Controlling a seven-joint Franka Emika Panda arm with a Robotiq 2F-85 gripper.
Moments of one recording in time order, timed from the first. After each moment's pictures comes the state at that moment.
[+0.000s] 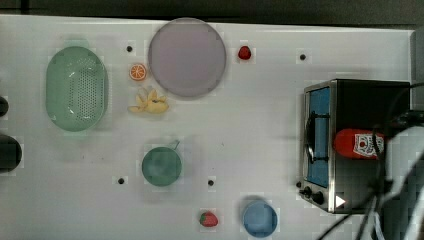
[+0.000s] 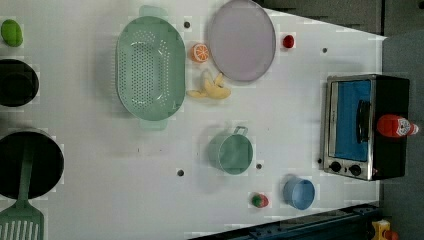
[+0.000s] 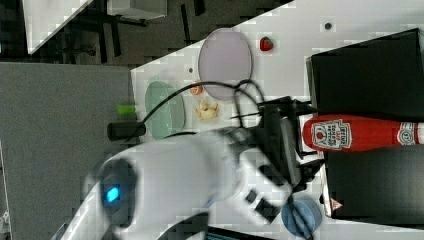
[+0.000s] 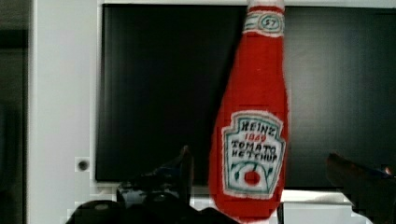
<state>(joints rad) -0.05 0.20 -0.68 -1.82 0.12 0.47 0.03</state>
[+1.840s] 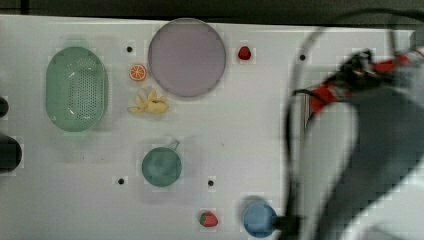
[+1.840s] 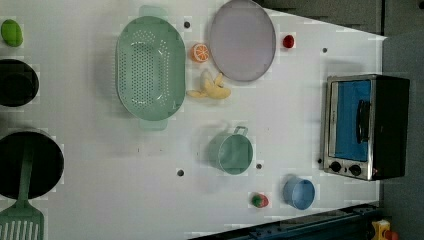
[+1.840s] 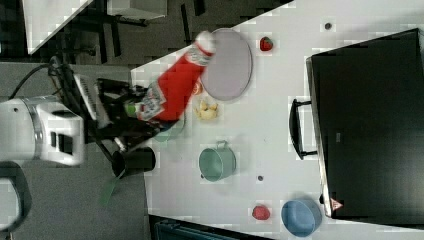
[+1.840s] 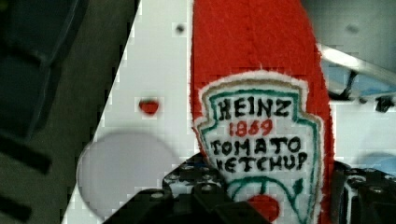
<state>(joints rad) 0.07 0.03 -0.34 -1.58 0.09 0.10 0.04</state>
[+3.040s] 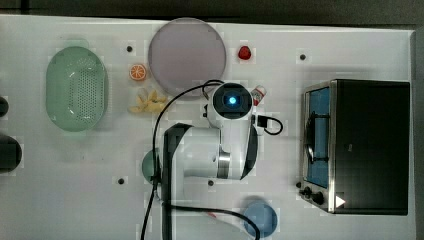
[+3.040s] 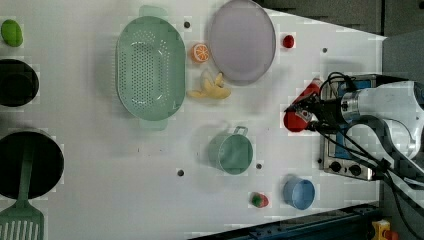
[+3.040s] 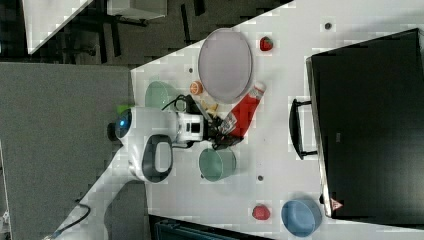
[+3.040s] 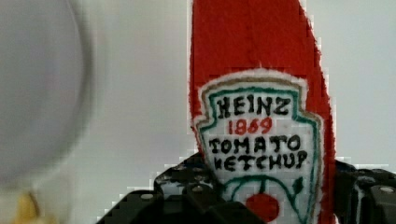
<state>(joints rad) 0.12 0.25 -0.16 -2.24 0.04 0.80 0.04</state>
